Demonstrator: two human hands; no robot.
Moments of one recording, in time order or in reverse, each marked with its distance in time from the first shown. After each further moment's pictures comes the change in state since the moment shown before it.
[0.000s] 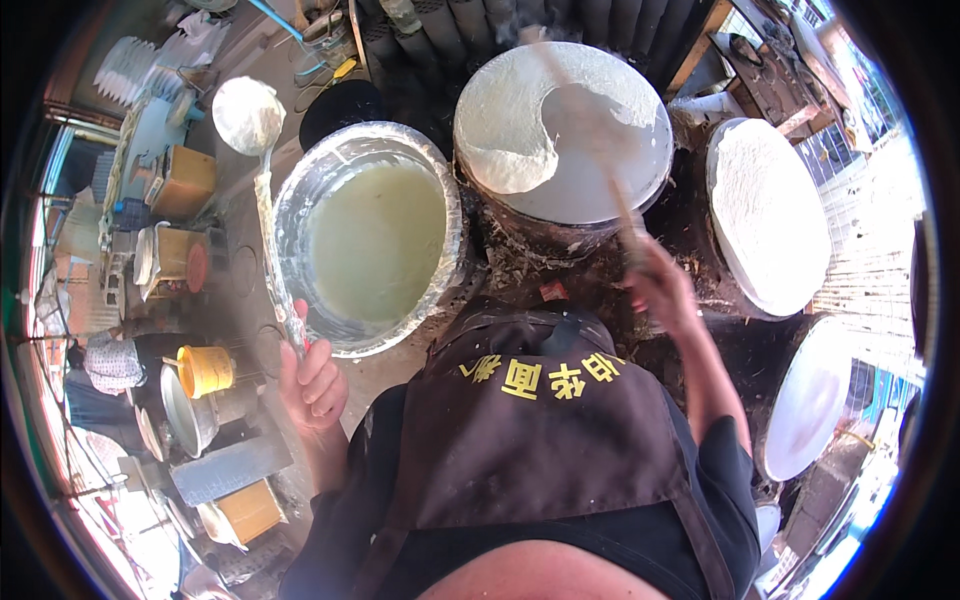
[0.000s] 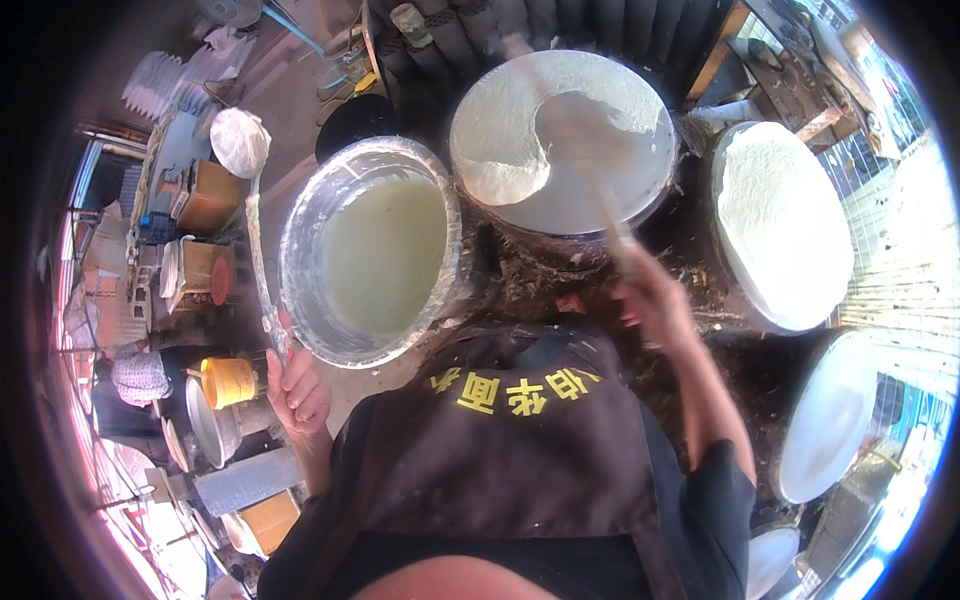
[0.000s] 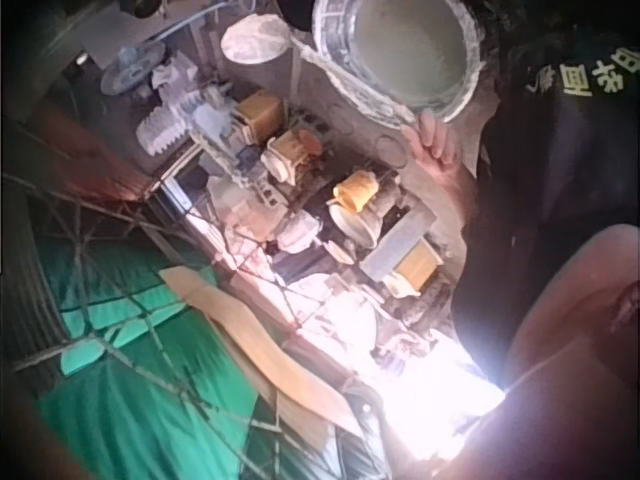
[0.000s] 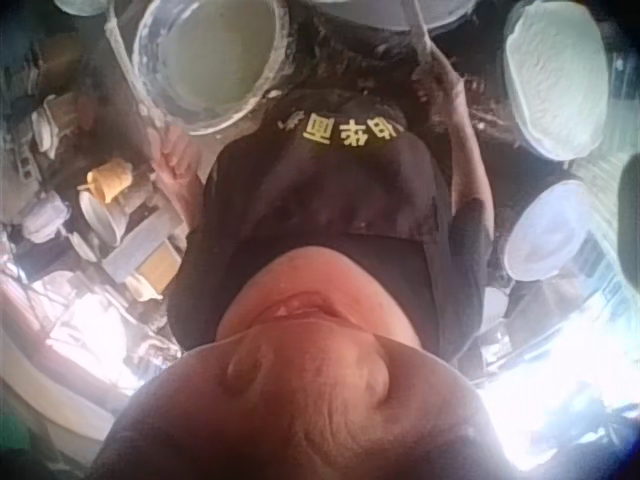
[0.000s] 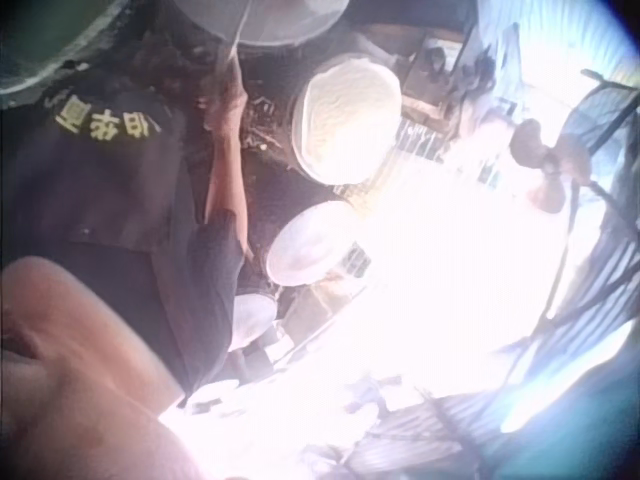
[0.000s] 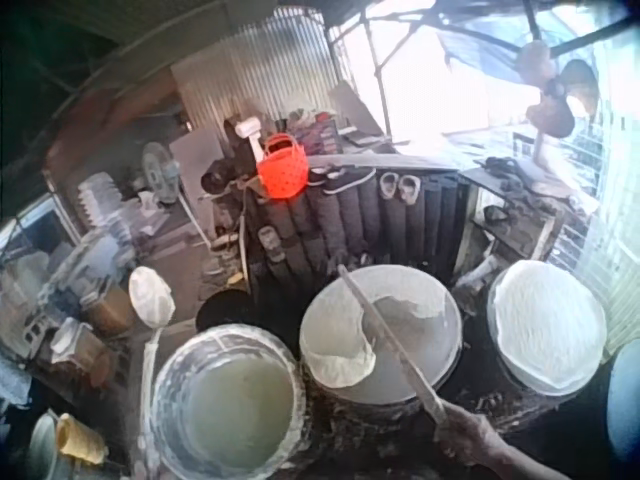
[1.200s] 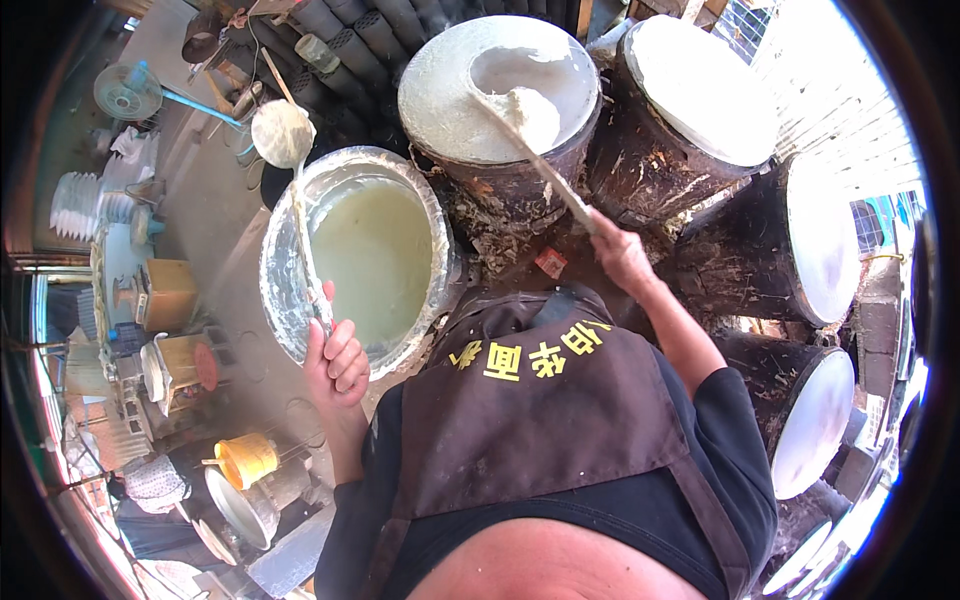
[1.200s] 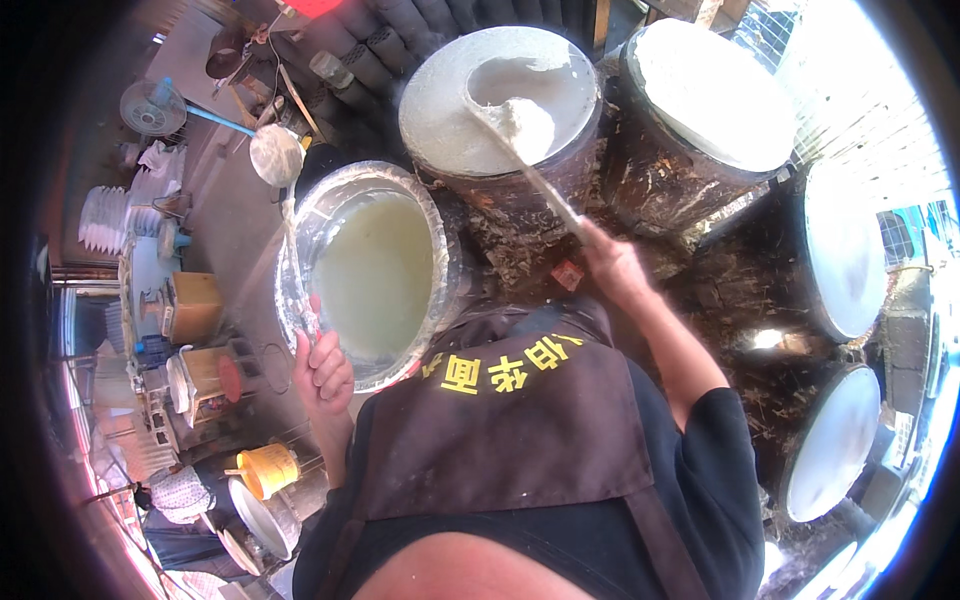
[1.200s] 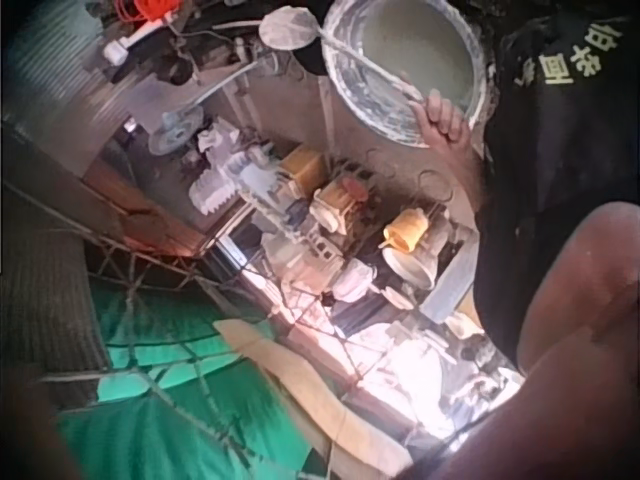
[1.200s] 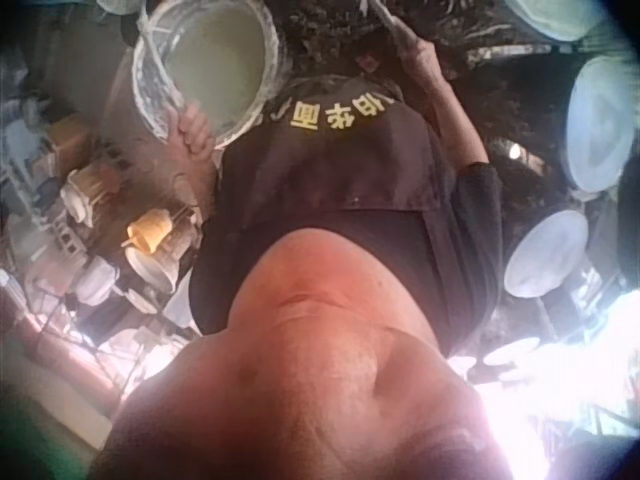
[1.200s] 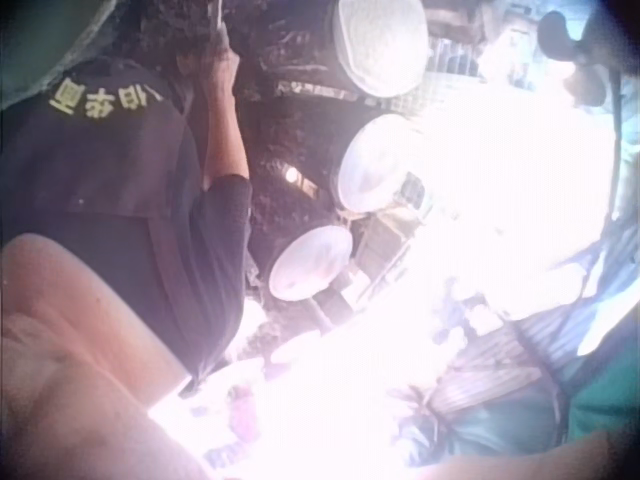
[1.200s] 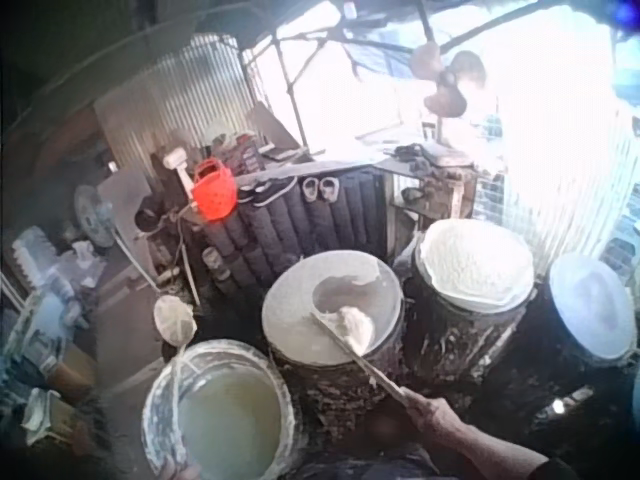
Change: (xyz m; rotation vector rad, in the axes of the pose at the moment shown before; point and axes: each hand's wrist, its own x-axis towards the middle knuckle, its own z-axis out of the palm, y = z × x) left_hand 0.017 0.046 -0.041 -0.063 -0.087 -0.375; right_hand -0.056 0.072 0.113 -0.320 0.414 -0.081
